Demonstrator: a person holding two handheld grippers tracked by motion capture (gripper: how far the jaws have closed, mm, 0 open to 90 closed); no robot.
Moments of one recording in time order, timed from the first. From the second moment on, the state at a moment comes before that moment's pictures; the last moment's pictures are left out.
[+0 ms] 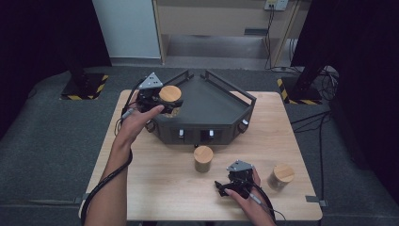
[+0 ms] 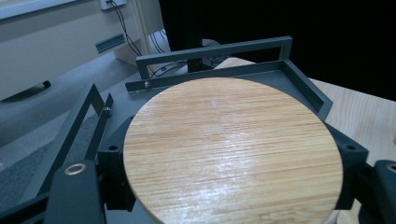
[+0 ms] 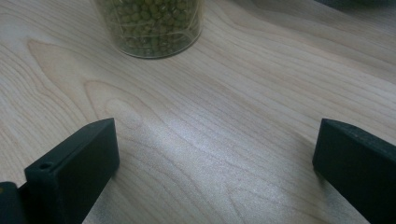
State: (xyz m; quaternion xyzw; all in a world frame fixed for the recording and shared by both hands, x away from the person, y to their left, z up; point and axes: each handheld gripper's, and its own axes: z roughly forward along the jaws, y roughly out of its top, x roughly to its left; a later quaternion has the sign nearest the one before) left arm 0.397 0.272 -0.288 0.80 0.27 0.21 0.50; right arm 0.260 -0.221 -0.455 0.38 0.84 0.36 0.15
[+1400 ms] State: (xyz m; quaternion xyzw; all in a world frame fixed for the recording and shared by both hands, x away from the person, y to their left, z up) left arm 0.430 0.265 -0.317 0.81 0.30 0.20 0.46; right arm 0.260 -0.221 -0.455 0.38 0.84 0.37 0.15
